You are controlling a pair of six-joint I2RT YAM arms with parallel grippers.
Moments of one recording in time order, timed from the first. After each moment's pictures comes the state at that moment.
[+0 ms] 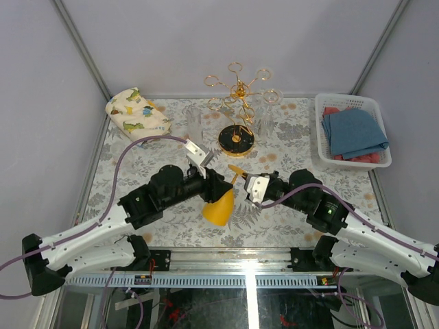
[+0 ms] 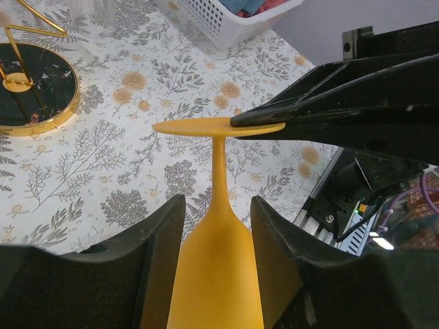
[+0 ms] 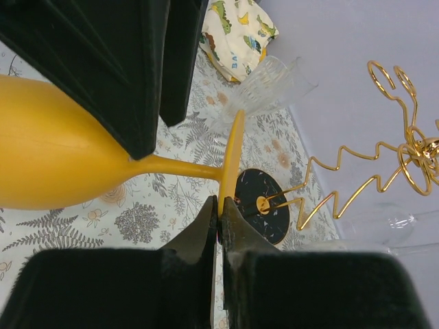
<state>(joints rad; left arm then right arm) -0.99 0.88 0.79 -0.12 0.01 -0.33 0.98 0.81 0.71 -0.08 -0.07 -0.66</state>
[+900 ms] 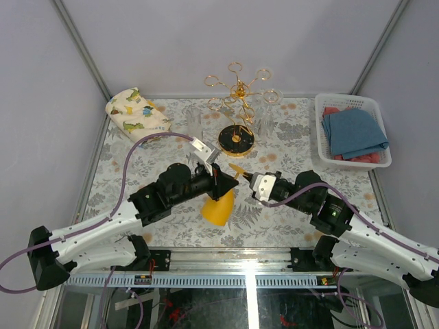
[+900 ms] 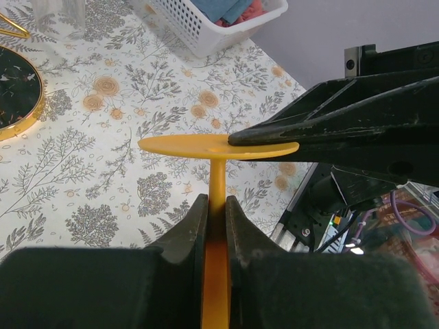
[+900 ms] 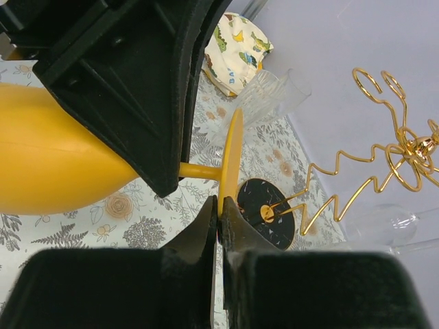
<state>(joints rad) -0.99 0.99 0.79 0.02 0.04 -0.42 0.98 0.77 0.70 -0.05 -0.09 -0.60</state>
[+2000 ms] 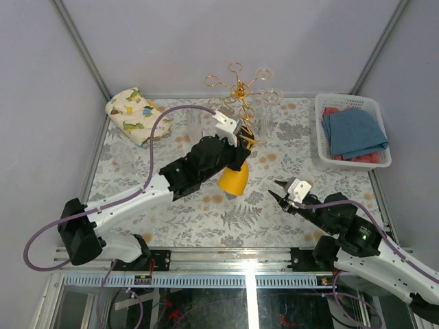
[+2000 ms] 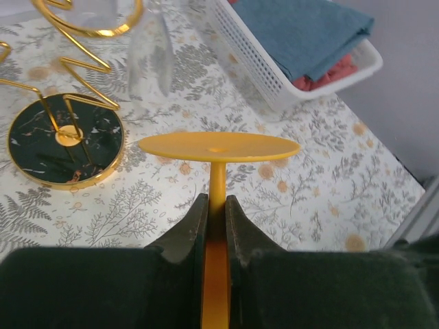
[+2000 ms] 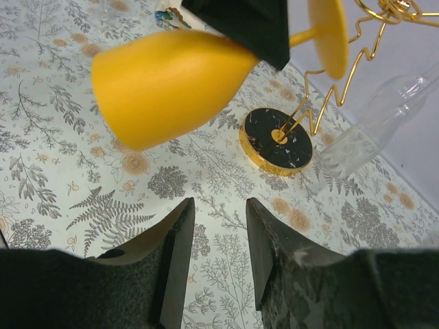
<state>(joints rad) -0.94 1.34 1.09 0.01 -0.15 -0.34 0.98 0.38 0.56 -0.30 0.12 -0.33</state>
